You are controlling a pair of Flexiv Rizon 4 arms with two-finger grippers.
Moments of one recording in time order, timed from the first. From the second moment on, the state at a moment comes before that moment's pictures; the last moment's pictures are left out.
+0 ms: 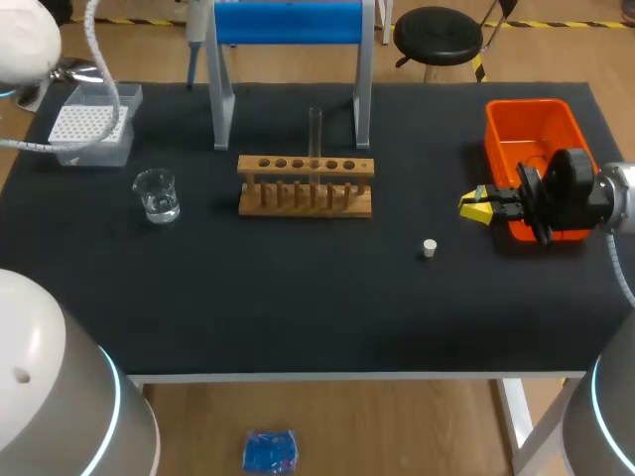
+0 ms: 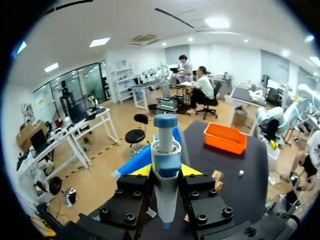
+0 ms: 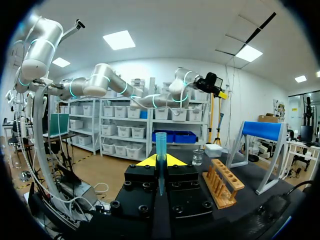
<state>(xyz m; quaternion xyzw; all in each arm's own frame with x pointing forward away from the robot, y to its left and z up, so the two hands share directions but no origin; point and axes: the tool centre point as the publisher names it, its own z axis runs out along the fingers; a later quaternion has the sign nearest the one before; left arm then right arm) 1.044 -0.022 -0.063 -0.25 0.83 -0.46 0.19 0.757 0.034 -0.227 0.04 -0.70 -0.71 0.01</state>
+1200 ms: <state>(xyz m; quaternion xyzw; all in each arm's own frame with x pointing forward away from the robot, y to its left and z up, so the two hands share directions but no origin) 0.872 -0.149 0.028 0.05 0.83 -0.56 0.03 0.757 0.034 -0.227 0.04 -0.70 -0.71 0.01</state>
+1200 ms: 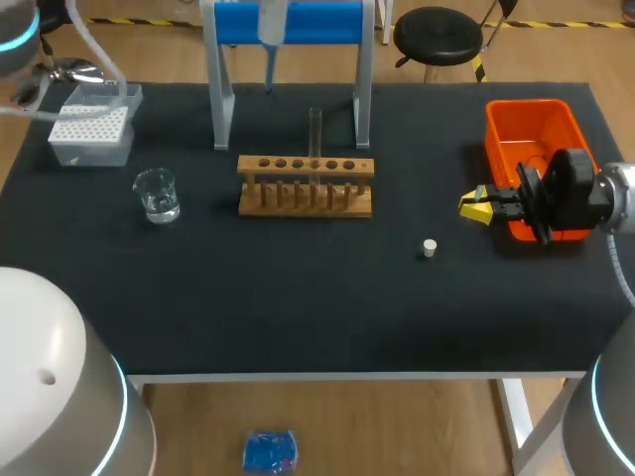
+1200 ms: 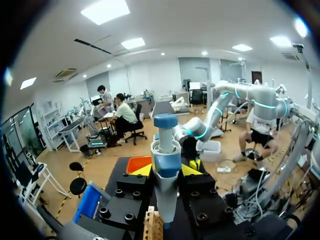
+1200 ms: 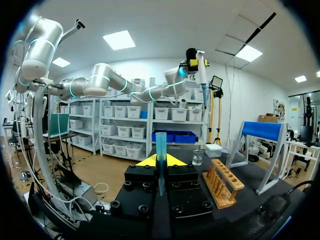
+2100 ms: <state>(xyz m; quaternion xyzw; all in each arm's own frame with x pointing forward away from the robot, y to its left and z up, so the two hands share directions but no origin) 0.815 -0.199 -0.022 -0.07 0.77 -0.63 0.05 0.757 0.034 -0.227 0.04 -0.70 -0.71 0.01</state>
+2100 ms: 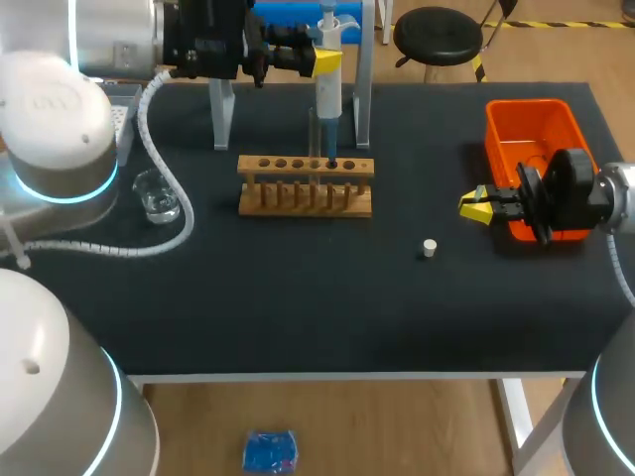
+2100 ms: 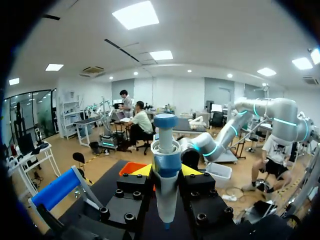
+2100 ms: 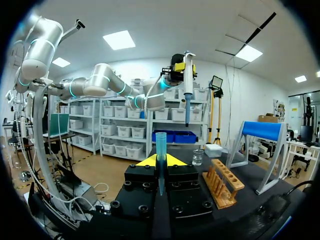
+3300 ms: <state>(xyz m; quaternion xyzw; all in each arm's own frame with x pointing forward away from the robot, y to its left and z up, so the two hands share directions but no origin) 0.808 -0.201 -0.003 -0.07 0.80 -0.59 0.05 0.757 0.034 -0.227 0.04 -0.70 -0.71 0.01</state>
